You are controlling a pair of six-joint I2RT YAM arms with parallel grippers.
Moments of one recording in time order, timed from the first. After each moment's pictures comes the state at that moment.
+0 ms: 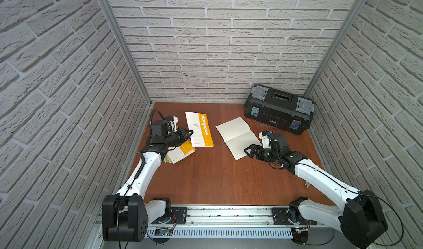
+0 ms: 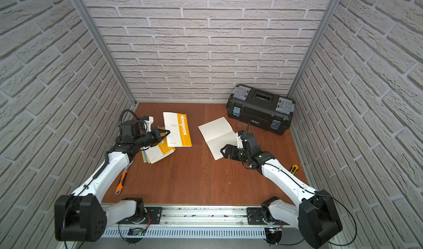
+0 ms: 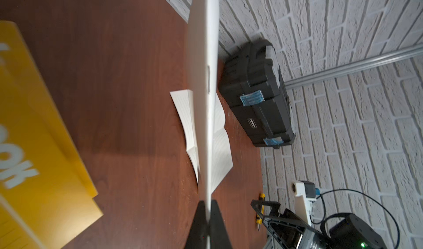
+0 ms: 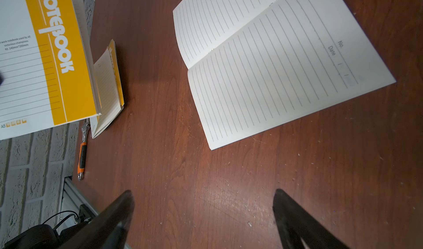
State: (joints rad) left arm 0.00 1.14 0.77 -0.21 0.66 -0.72; right arm 0.38 1.16 0.68 -0.34 -0.29 0.60
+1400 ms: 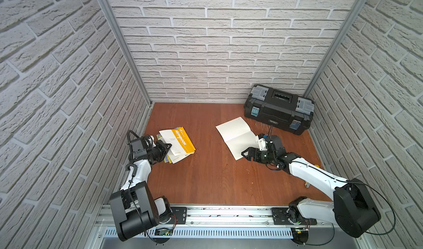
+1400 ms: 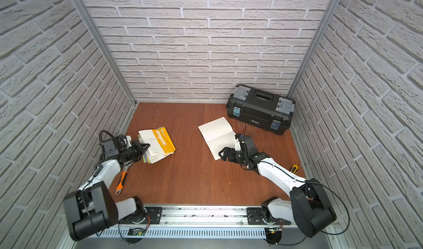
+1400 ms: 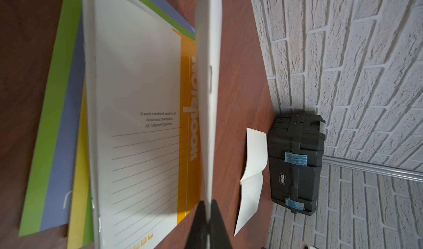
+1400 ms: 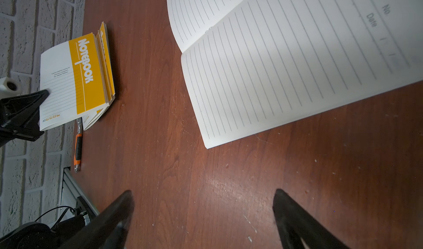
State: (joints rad) left arm 0.39 1.23 0.57 -0.17 0.71 -0.72; right arm 0.37 1.25 0.62 -0.21 -0.34 0.59
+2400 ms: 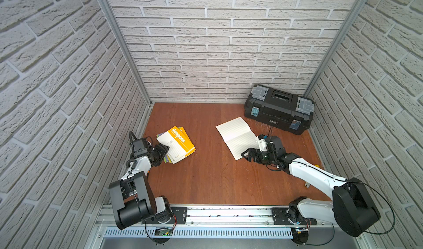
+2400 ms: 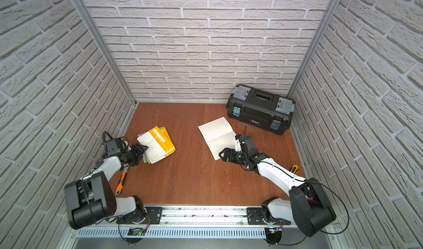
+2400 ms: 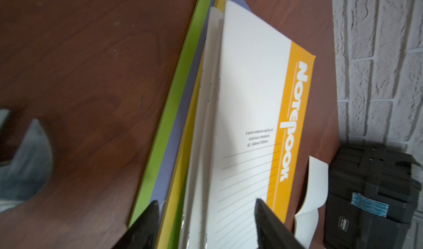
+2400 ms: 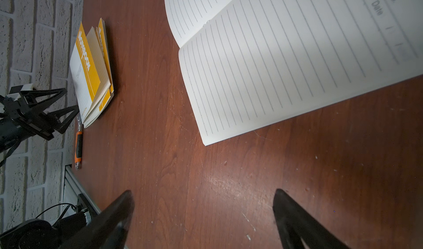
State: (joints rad) left arm 0.39 1.29 0.59 -0.28 0.44 -0.64; right arm 0.36 1.26 0.61 -0.21 -0.36 0.59
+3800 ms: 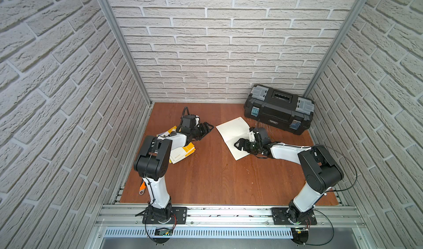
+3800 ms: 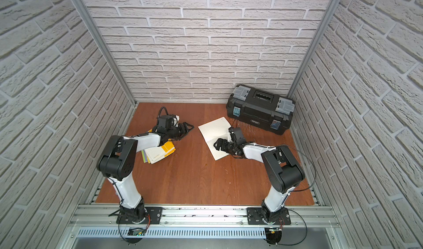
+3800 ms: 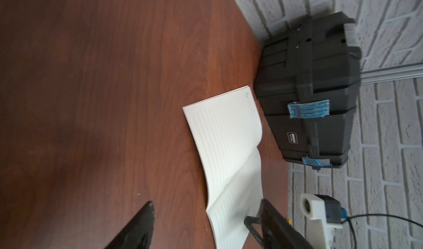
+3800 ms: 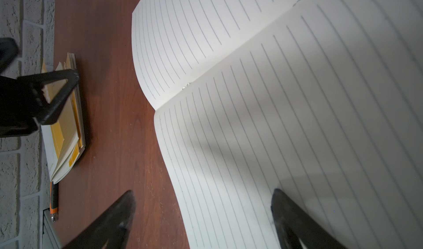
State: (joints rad) left arm -0.29 1.89 1.01 0.21 0.50 -0.87; right arm 0.36 1.71 0.83 0.02 -0.31 0.63
